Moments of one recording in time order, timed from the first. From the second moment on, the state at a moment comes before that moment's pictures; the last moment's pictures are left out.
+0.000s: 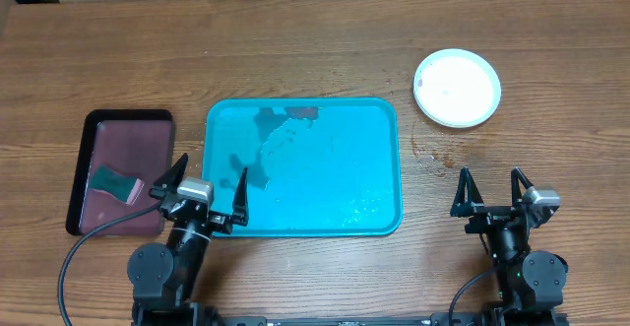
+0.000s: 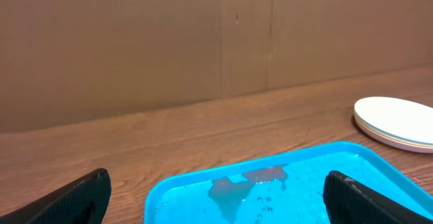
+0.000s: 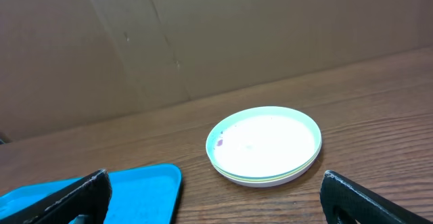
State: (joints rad) left arm 0.01 0.26 0.22 0.00 0.24 0.06; right arm 0.04 0.01 0.02 -0.04 -0.04 0.28
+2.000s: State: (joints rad) left arm -0.03 0.01 0.01 -0.08 0.02 -0.06; right arm 0.04 0.01 0.02 -0.03 -0.04 0.28
